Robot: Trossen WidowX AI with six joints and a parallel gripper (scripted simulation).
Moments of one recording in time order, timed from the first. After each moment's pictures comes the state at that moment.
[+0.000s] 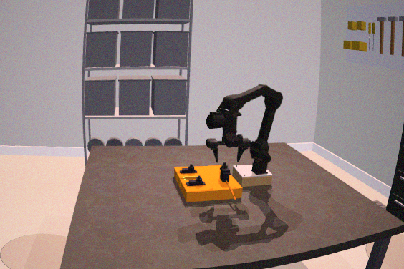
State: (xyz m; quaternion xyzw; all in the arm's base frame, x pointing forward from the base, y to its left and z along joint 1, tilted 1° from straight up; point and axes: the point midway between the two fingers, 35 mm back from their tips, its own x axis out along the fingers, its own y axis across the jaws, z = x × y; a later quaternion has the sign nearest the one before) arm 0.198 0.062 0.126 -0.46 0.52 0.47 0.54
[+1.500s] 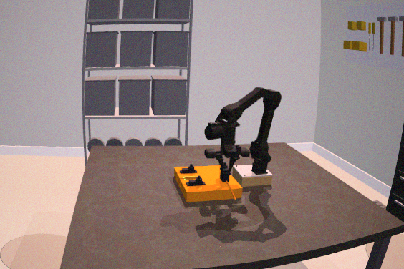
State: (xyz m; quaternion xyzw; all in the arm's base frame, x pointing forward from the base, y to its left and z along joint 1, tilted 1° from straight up) arm 0.201 0.058 0.080 -0.47 0.52 0.47 0.54
